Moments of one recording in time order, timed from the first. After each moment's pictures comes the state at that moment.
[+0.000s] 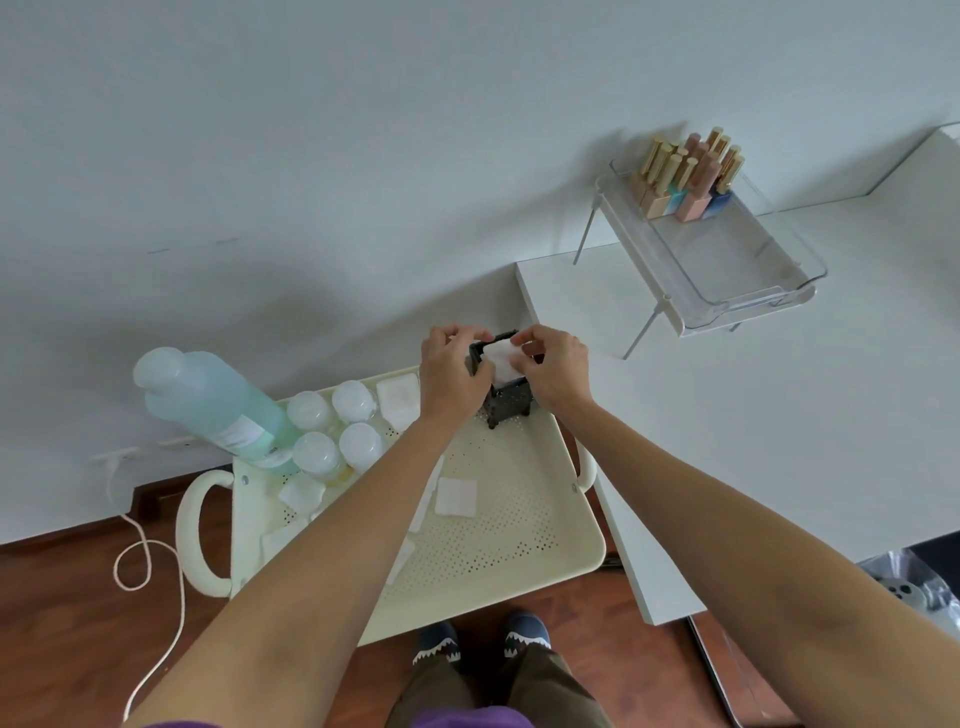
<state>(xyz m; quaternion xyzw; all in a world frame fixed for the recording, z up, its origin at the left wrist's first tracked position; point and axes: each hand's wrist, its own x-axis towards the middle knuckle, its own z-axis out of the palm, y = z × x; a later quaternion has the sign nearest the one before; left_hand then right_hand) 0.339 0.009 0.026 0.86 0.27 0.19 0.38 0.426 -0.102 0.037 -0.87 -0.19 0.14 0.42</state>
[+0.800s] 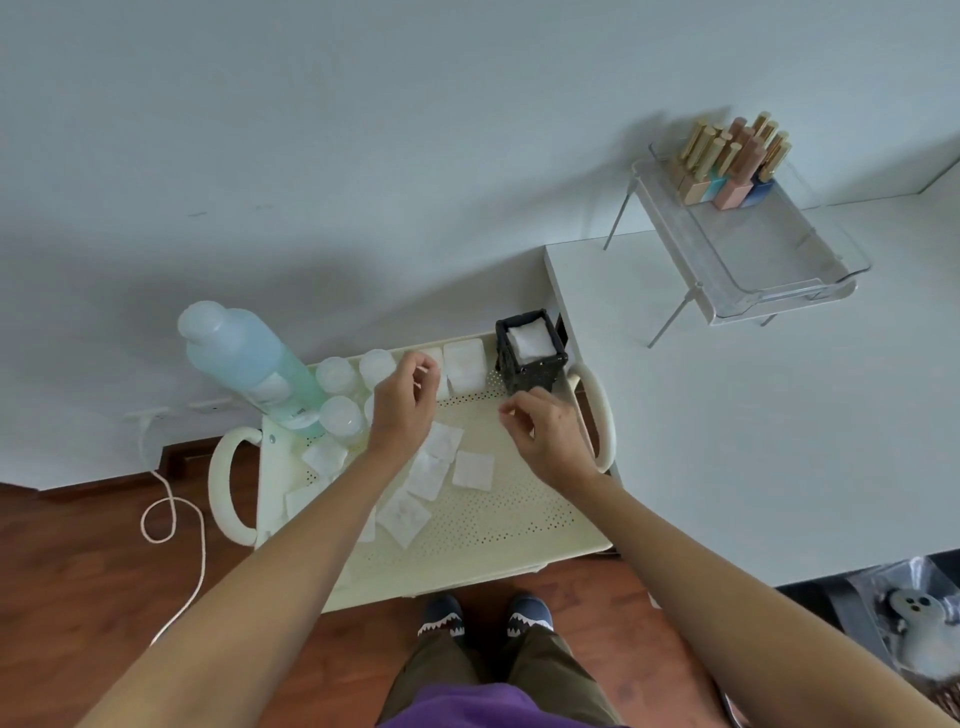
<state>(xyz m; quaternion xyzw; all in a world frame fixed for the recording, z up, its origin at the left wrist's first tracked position) 0.240 0.033 0.011 0.84 0.30 0.24 0.38 0.341 -0.137 0.001 -0.82 -0.41 0.10 0.38</state>
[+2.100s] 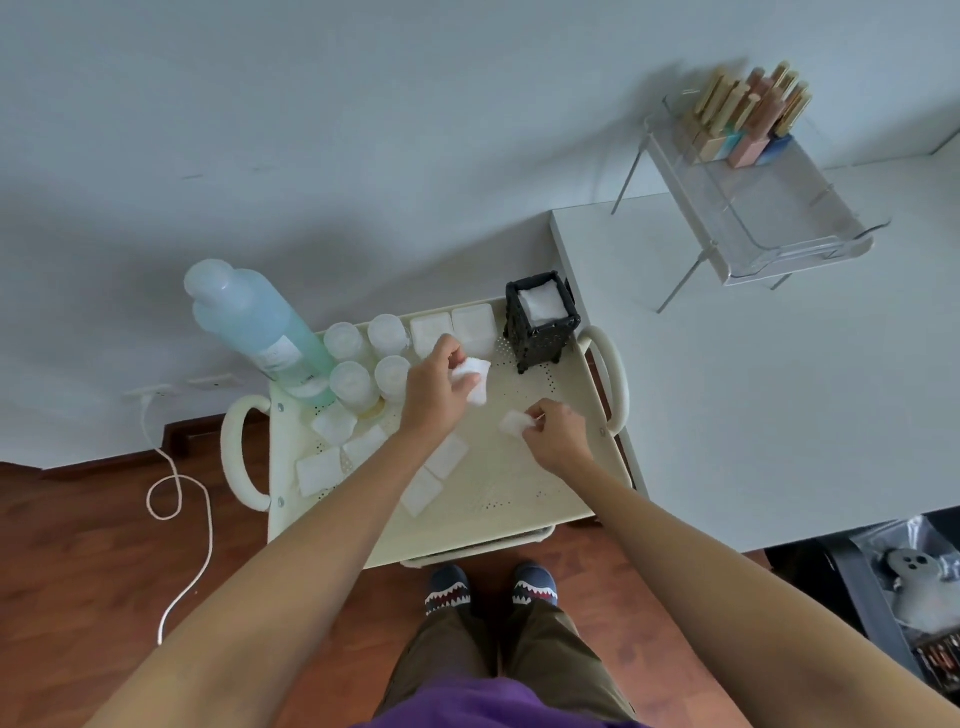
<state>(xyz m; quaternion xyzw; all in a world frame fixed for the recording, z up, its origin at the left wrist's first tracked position) 0.235 0.011 0.000 0.86 0.29 0.16 0.38 0.315 -0.143 -0.034 -0.89 -0.15 0.31 0.30</state>
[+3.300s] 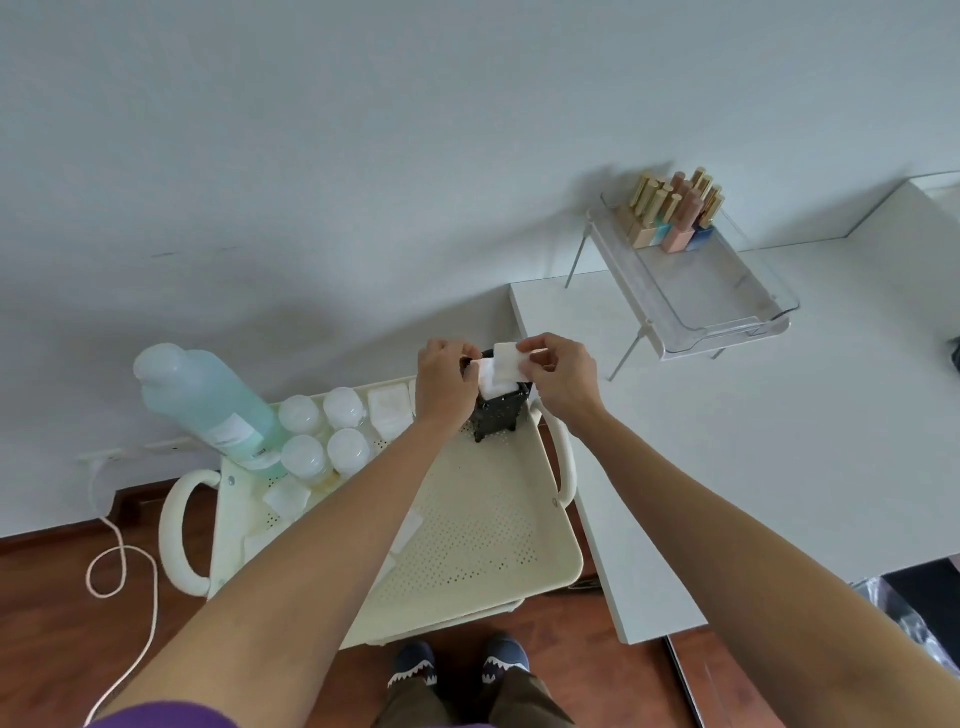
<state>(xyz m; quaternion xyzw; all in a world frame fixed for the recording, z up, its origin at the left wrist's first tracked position) 0.348 0.002 0.035 0.85 0.33 0.18 0.37 0.431 -0.126 0.070 -0.84 -0.16 0.18 0.48</state>
